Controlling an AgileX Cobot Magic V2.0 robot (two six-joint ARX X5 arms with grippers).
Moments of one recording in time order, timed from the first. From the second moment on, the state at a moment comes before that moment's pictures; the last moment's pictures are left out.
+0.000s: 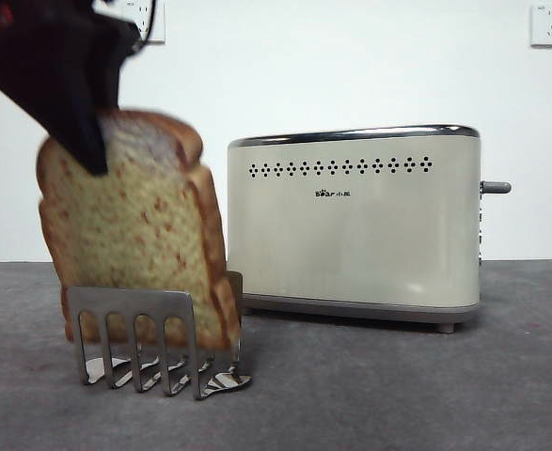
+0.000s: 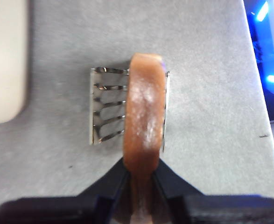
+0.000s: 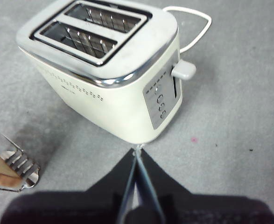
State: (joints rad) left arm -0.74 1.29 1.14 -1.00 0.02 1.04; right arm 0.05 0.66 0.84 -0.76 -0.34 0.00
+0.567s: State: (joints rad) left arm -0.74 1.22 1.57 -1.04 -0.10 1.18; right arm 0.05 0.71 0.84 -0.76 -0.34 0.00
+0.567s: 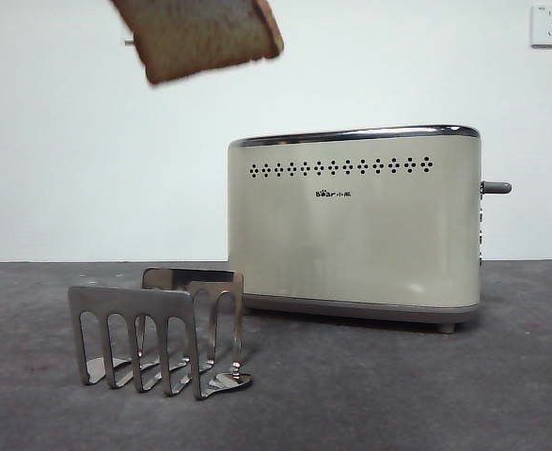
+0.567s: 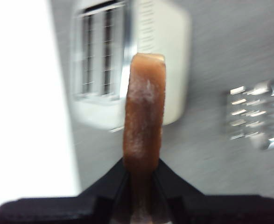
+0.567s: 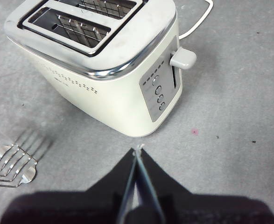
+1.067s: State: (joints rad) left arm -0.74 1.59 1.95 -1.06 -0.13 1.23; right arm 0.05 0.71 0.84 -0.76 -0.34 0.00
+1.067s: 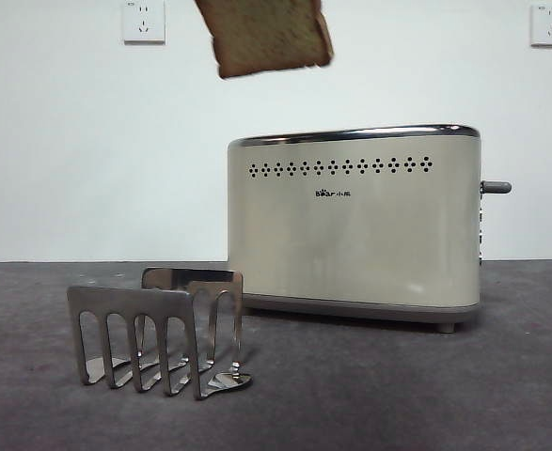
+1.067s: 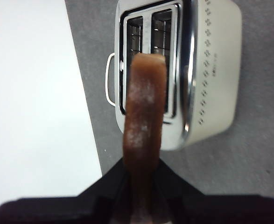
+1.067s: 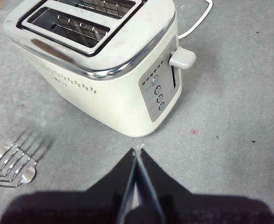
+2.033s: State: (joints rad) left arm -0.74 1.83 2.06 -1.02 -0.03 1.18; right arm 0.05 0.71 0.84 -0.79 -0.34 0.00
